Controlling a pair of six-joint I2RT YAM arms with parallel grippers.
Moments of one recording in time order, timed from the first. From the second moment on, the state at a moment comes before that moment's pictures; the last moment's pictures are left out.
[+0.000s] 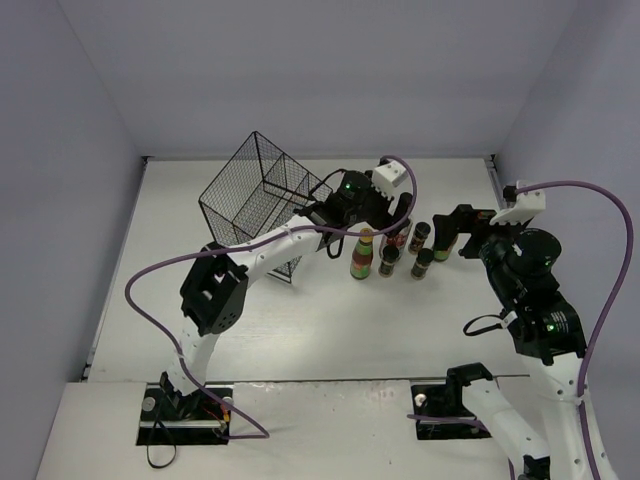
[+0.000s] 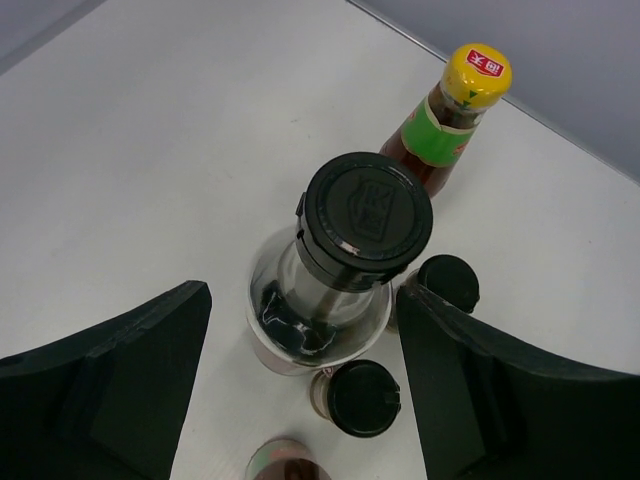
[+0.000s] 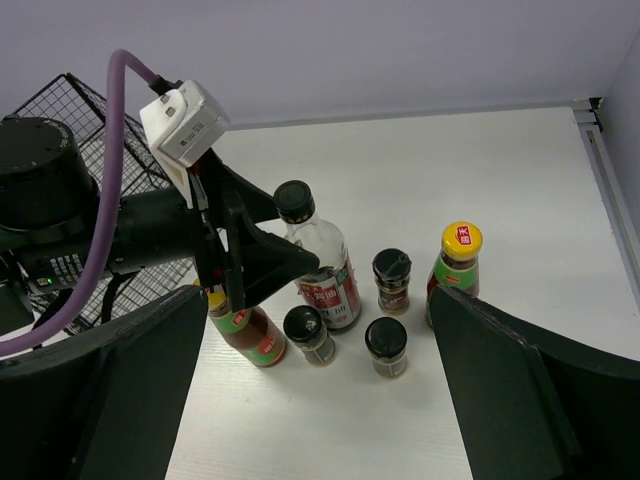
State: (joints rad) left arm -0.82 2.07 1.78 -0.03 0.21 -0.11; right arm 0.20 0.70 1.07 -0.53 0.04 0.21
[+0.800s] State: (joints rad) left arm -0.83 2.08 1.72 0.18 0.23 -0.11; right arm 0.20 0.68 1.07 -0.53 0.03 0.21
